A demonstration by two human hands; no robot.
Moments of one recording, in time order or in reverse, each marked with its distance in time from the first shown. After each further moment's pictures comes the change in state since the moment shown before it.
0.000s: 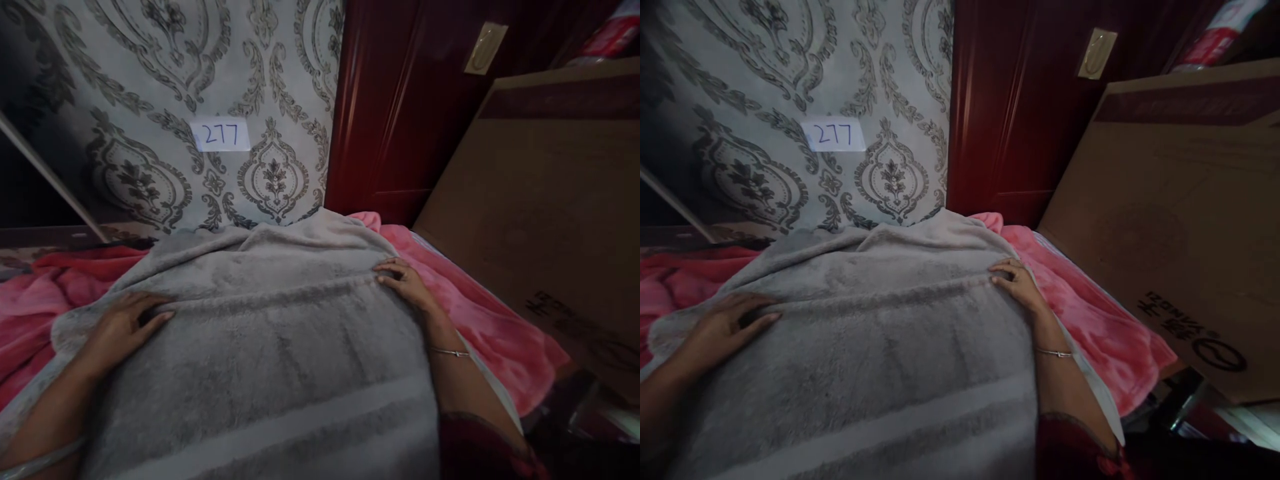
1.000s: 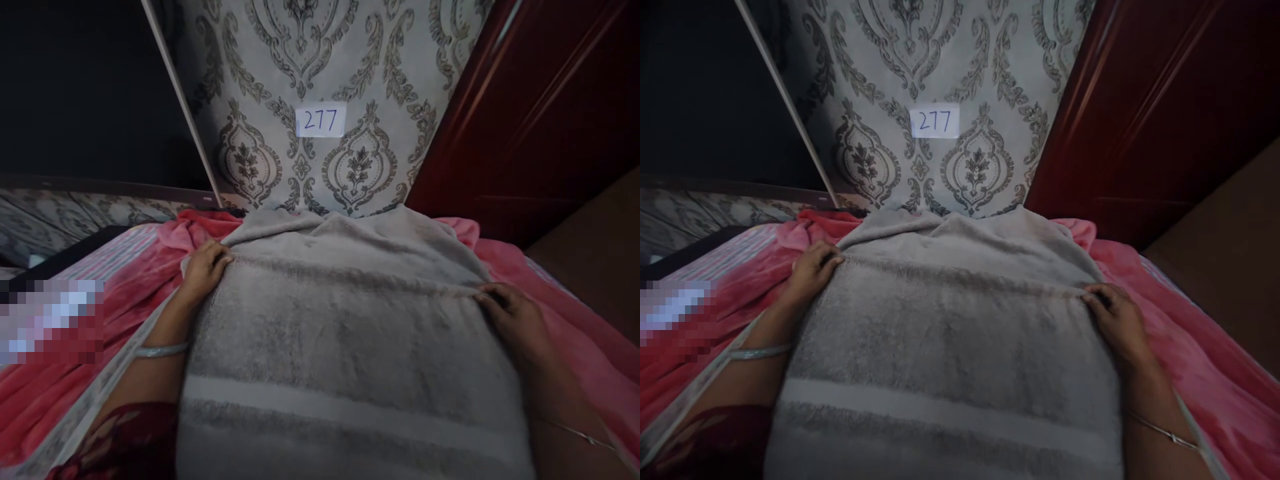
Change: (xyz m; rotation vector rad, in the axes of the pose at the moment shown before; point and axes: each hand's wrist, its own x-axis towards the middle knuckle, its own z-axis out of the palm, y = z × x) left_hand -0.025 -0.005 -0.027 0.092 0.207 -0.002; right_hand -0.011 -0.010 -0.004 -0.152 0.137 0.106
